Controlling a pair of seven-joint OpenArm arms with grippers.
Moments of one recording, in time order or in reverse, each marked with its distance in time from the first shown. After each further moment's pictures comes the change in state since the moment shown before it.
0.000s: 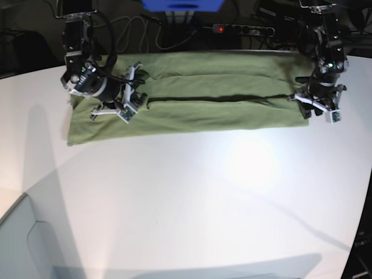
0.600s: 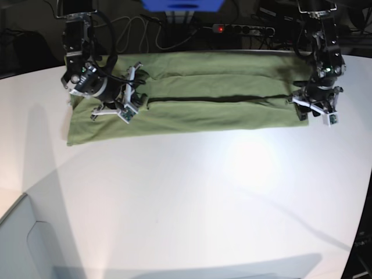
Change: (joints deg) left arm -2.3 0.7 0.6 -3.7 -0.3 0.0 -0.2; right arm 0.0 -0.2 0.0 0.0 0.0 0.0 0.0
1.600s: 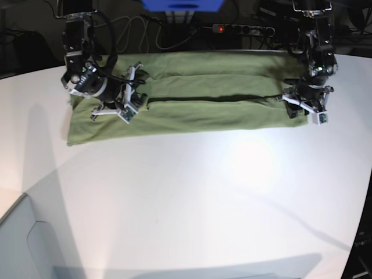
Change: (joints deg) left arm 0.2 1.2 3.4 0.0 0.1 0.0 -0.1; right arm 0.0 0.0 0.0 0.0 0.0 0.0 0.0
